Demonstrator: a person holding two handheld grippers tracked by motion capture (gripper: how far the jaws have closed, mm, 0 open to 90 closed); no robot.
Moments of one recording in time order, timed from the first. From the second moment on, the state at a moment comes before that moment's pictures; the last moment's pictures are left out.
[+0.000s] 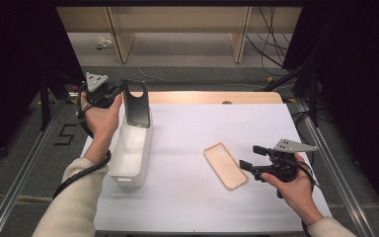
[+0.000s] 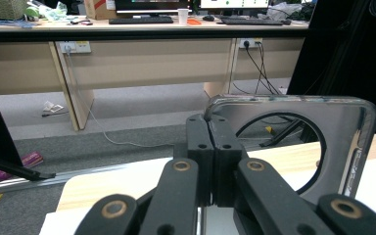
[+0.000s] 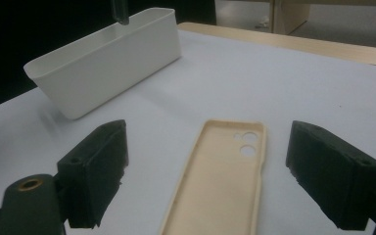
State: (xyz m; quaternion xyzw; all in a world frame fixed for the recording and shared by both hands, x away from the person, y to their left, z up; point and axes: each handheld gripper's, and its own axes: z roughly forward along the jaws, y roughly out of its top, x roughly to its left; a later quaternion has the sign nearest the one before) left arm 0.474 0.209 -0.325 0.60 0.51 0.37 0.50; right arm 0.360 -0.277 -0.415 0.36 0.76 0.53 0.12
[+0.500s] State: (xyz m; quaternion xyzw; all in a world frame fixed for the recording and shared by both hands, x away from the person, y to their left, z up) left arm 0.486 0.214 -0.330 0.60 0.51 0.38 0.49; right arm 0.361 -0.278 -0.416 0.36 0.76 0.53 0.12
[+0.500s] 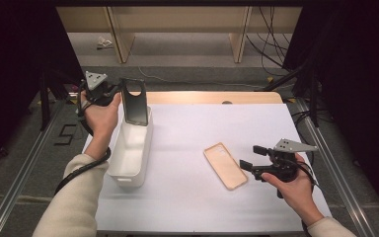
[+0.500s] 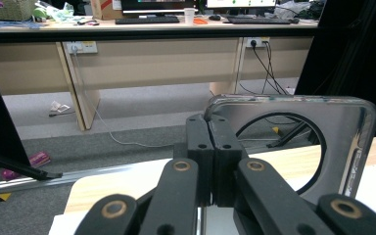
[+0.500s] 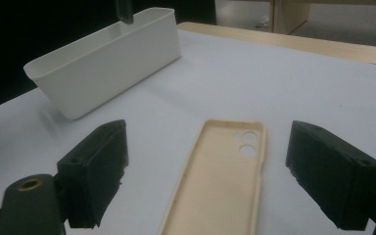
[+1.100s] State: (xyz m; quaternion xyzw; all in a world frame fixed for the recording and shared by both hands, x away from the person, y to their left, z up) left arm 0.508 0.220 -0.344 0.60 0.52 0.38 0.48; right arm 0.361 -0.278 -0.417 0.36 0.76 0.53 0.12
